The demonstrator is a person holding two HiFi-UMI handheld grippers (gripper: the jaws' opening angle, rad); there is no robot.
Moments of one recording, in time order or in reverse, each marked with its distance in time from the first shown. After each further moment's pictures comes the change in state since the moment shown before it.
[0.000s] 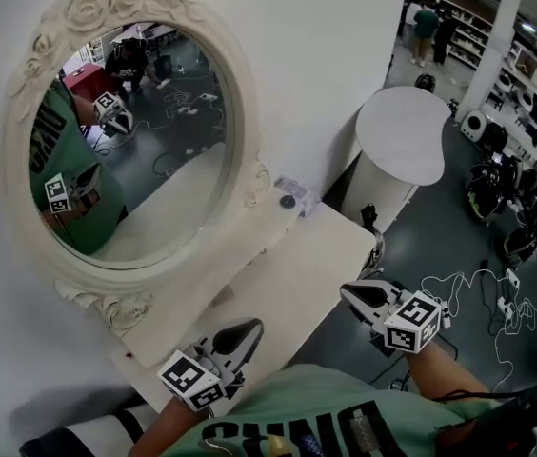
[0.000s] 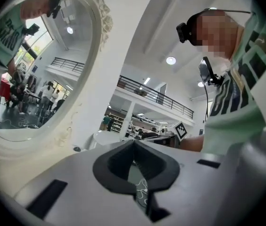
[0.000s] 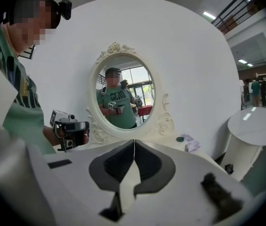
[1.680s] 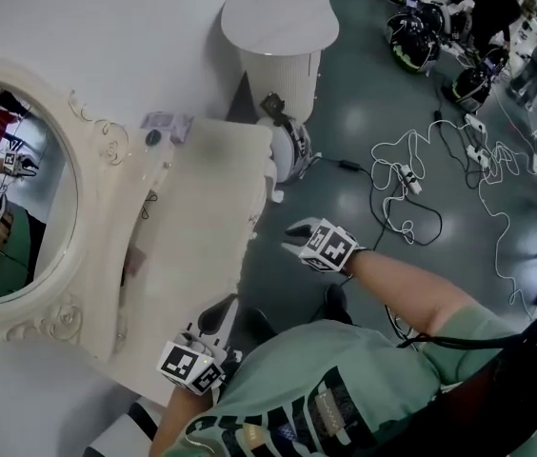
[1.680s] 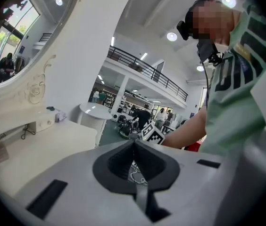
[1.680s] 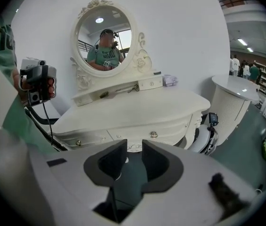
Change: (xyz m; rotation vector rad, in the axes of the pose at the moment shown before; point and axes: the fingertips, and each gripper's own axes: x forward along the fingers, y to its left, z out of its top) left arm 0.103 -0.123 -0.178 -0.024 0.317 -0.087; right arm -0.059 -0.093 -0.308 0.084 0.431 -0.079
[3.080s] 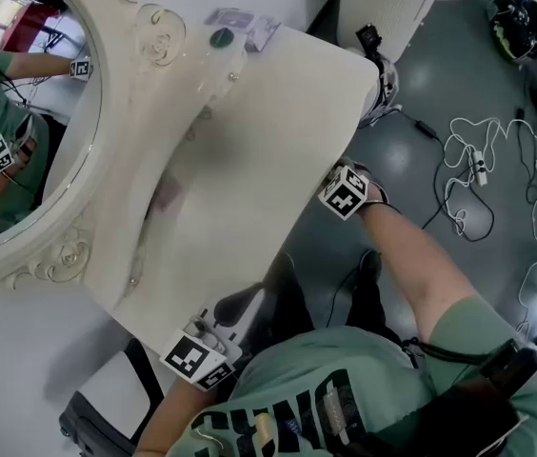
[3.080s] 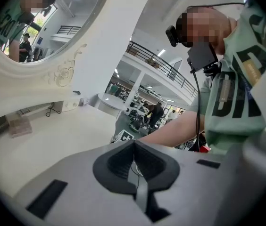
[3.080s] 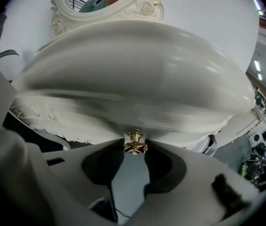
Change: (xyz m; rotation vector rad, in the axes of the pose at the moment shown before) left arm -0.038 0.077 -0.054 -0.166 0.062 0.132; right arm 0.221 -0.086 -0.030 -0.179 0.282 -0.164
